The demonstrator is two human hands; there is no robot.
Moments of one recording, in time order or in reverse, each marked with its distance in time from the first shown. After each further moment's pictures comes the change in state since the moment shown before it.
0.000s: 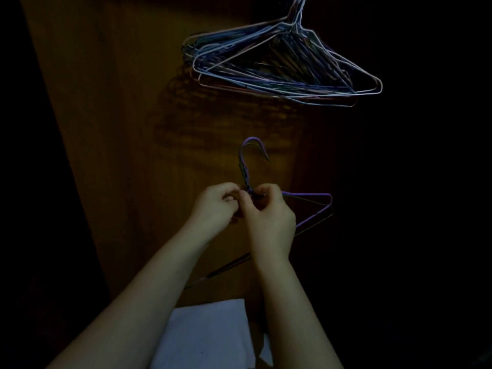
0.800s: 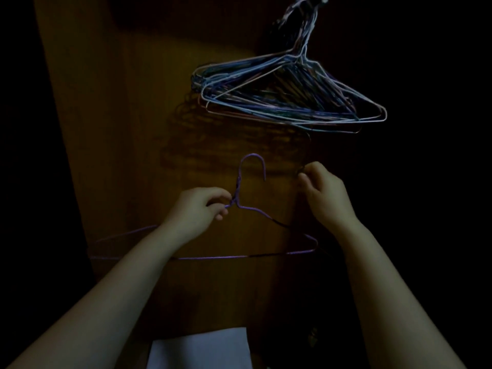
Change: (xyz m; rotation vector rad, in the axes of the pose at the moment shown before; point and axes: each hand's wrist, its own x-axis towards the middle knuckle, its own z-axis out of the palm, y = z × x) left_hand 0.038 0.000 -0.052 0.348 -0.025 0.184; right_hand 0.112 0.013 -0.059 -0.126 -0.158 -0.287
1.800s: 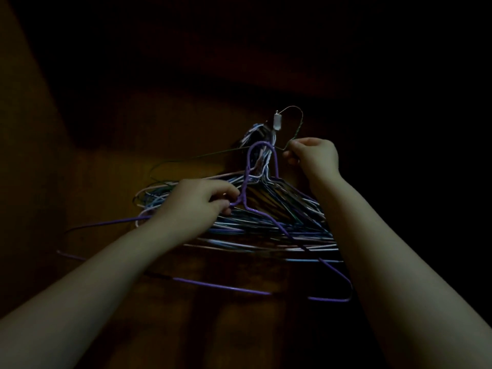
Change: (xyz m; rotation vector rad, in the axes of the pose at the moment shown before) left_hand 0.182 0.141 -0.045 0.152 0.289 0.400; right_hand 0.281 -0.036 -0.090 0.526 0.322 -0.044
